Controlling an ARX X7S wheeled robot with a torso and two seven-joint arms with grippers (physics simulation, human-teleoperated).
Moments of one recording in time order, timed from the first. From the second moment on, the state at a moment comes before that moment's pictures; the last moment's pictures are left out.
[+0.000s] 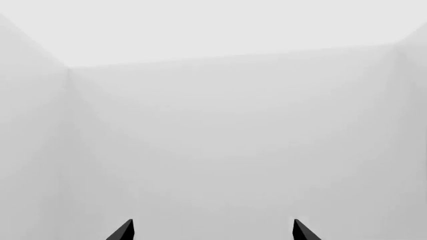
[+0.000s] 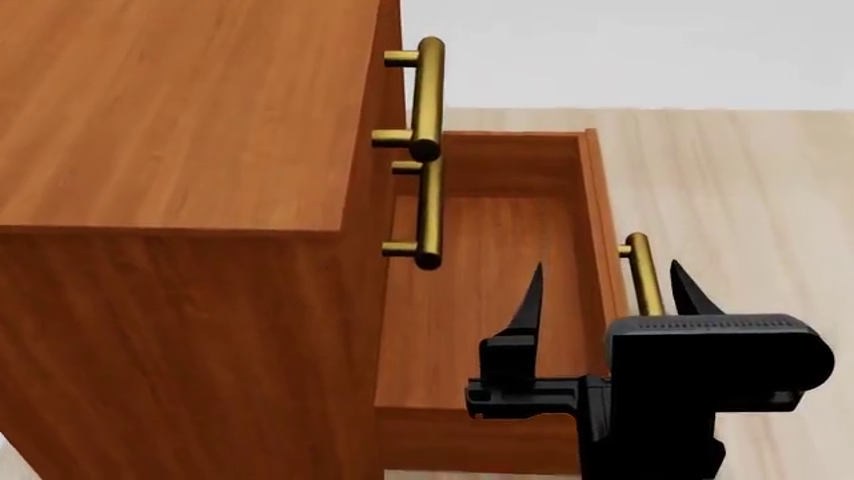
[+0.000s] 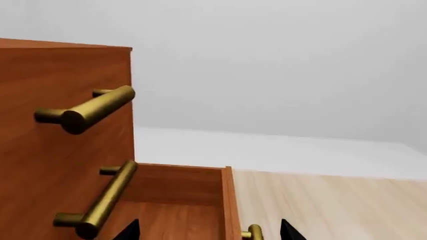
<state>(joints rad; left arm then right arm) -0.82 -0.39 -0.01 0.83 -0.50 -0.87 -0.28 0.33 0.28 -0.13 -0.51 0.29 0.64 0.26</state>
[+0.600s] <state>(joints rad) -0.81 -0.39 -0.01 0.83 -0.52 -0.86 -0.29 0.38 0.28 -0.14 -0.52 0.30 0.70 0.29</state>
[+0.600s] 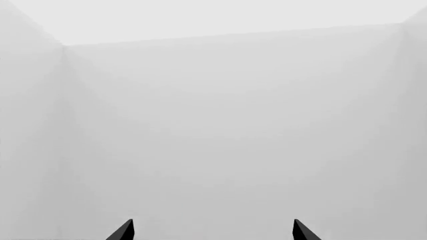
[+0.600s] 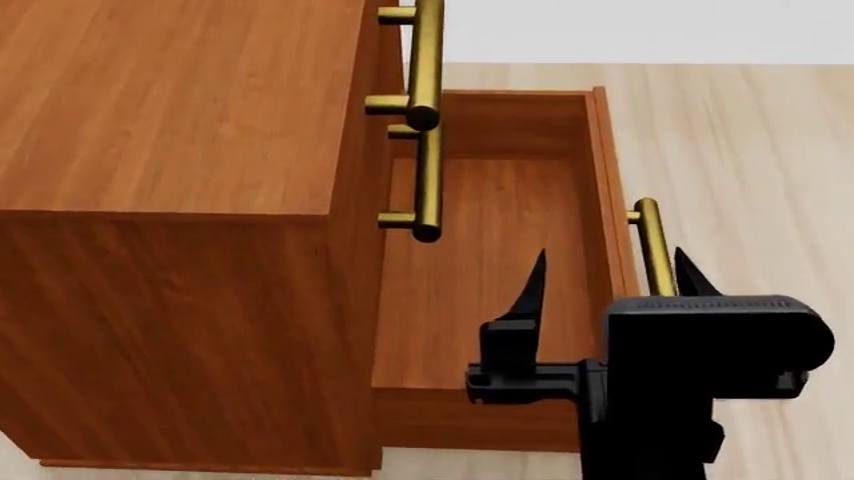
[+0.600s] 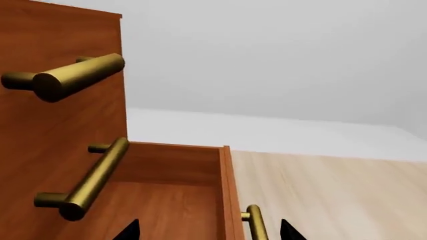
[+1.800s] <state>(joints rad) -0.78 -0.41 -0.04 0.82 -0.53 -0.82 -0.30 0.64 0.22 0.00 -0.23 0.20 0.99 0.63</state>
